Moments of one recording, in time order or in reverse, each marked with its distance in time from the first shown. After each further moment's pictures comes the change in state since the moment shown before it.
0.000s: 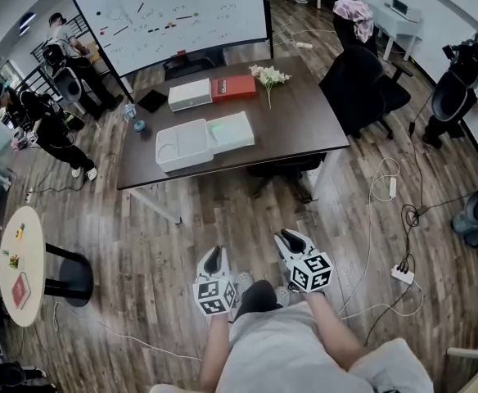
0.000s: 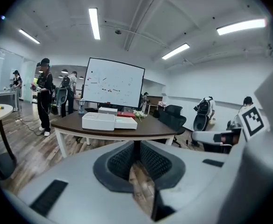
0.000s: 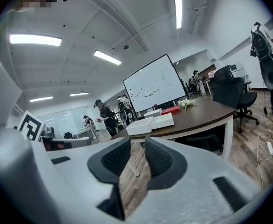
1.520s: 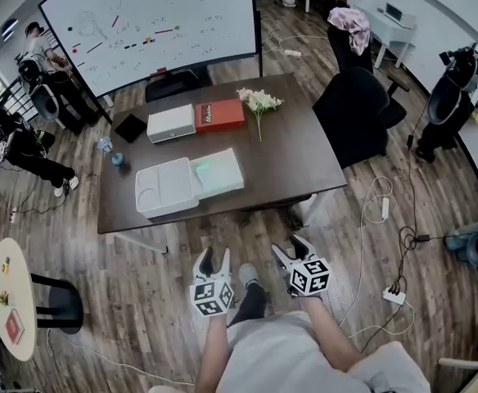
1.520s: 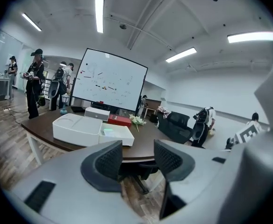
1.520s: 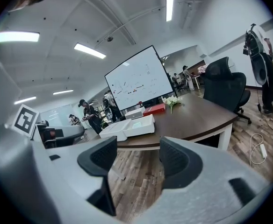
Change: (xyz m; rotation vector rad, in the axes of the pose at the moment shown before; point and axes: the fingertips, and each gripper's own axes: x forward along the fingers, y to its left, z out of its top) left arm 0.207 0.008 0.084 -0.079 -0.024 -0.067; right arm 0.130 -0.153 0.053 0.060 0.081 -0.136
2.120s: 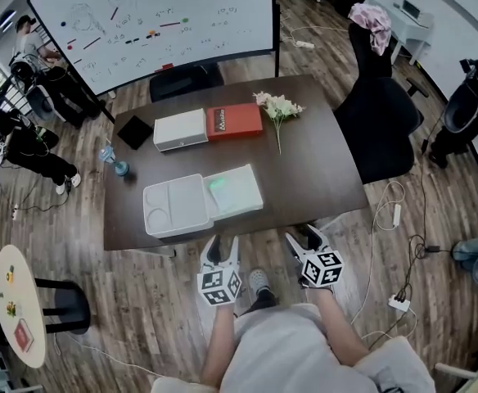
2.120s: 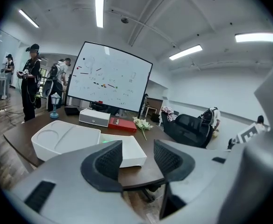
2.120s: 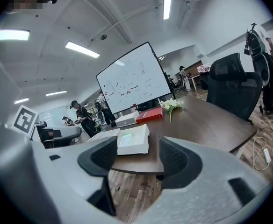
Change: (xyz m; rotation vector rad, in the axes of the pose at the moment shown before) left arm 0.136 0.054 0.070 -0.015 0.015 -0.005; right arm 0.125 -0.050 0.080 0.019 -0.012 -0.047
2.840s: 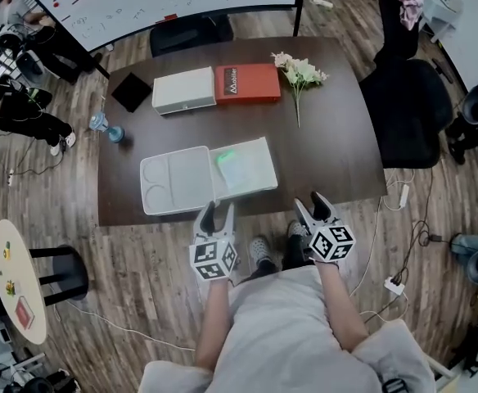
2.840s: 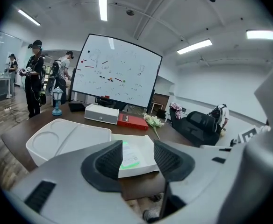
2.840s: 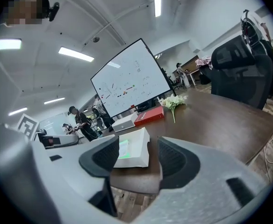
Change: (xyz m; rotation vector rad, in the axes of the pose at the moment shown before) left arm 0.062 0.064 0.009 -0.025 0.070 0.067; right arm 0.084 -0.021 0.015 0.085 -0.014 0.026
